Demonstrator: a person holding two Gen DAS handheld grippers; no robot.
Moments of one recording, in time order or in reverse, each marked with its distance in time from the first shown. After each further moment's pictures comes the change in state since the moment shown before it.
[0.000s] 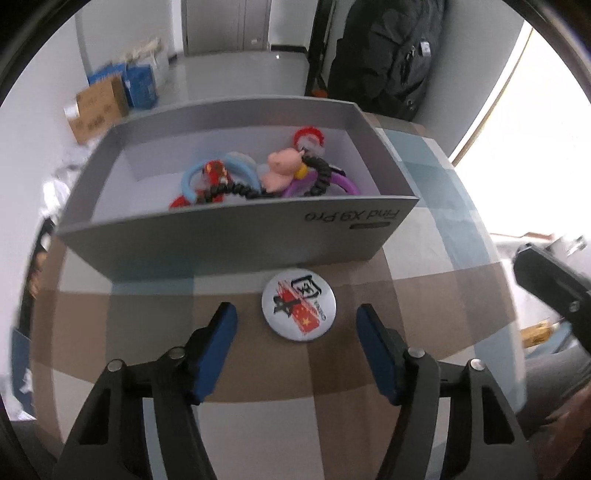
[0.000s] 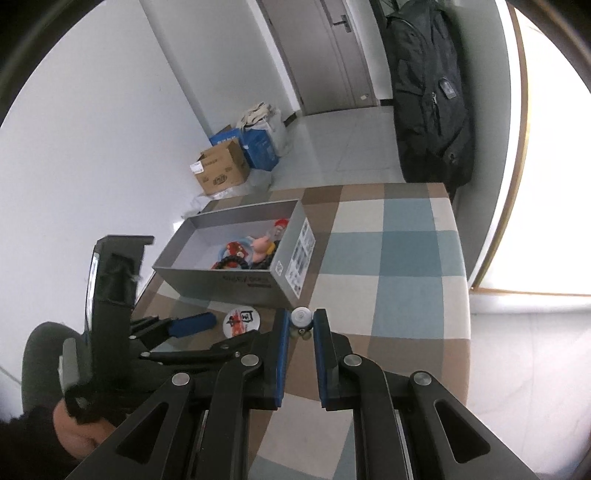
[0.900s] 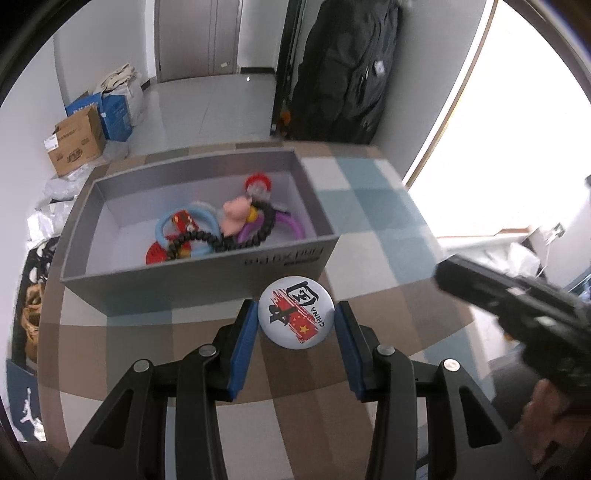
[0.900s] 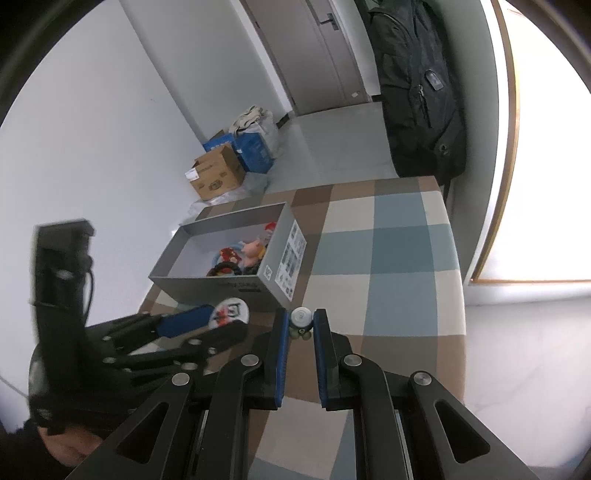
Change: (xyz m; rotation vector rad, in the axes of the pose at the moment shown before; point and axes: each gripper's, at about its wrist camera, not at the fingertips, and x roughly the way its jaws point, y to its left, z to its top) left arm -0.033 -0.021 0.018 0.048 -0.074 -0.120; right arm 0.001 -0.009 0.002 0.049 0.002 0.002
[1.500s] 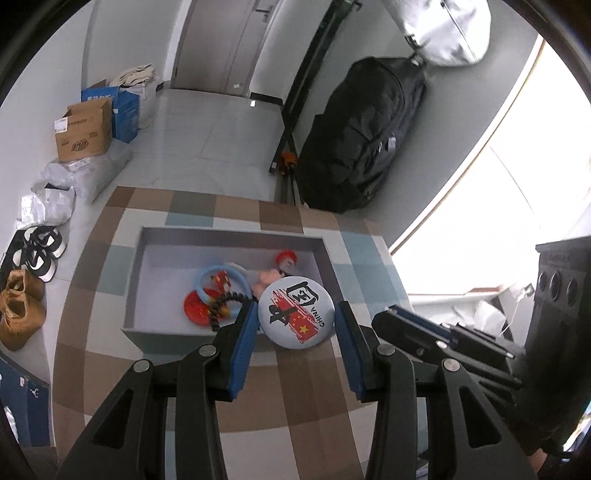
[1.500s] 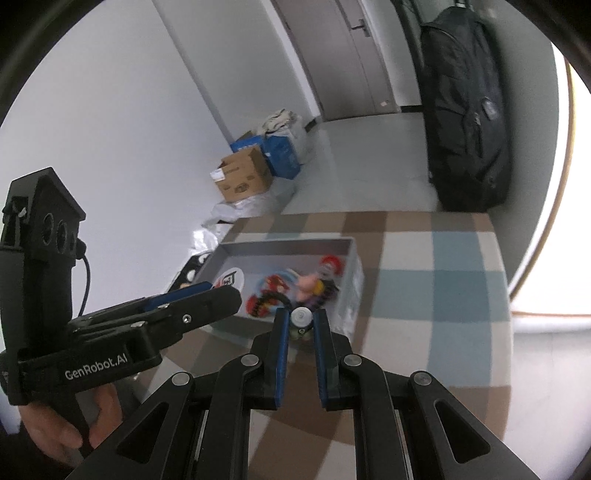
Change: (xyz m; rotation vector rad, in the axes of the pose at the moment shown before) left arm -0.028 0.050 0.033 -0.157 -0.132 -0.118; right arm 0.021 0.052 0.033 -0.078 -0.018 0.075
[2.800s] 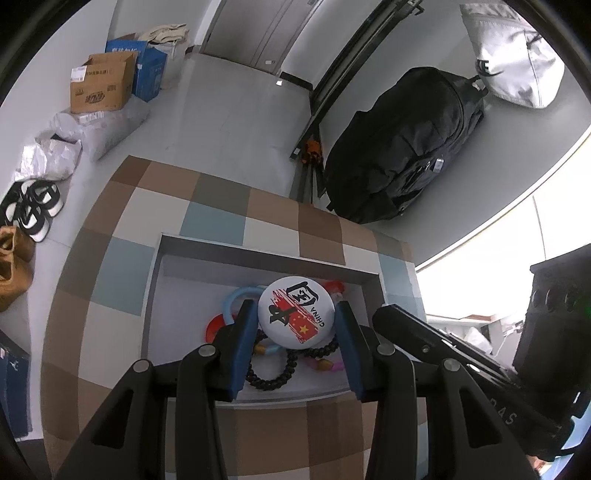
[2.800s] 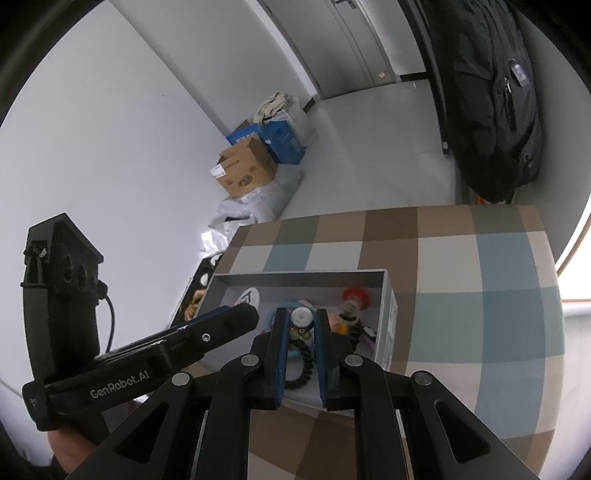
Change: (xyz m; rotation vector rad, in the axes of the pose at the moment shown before) left arm 0.032 0.052 0.028 -0.178 0.075 -0.030; right arm 0.063 -0.011 0.042 0.118 0.086 0.071
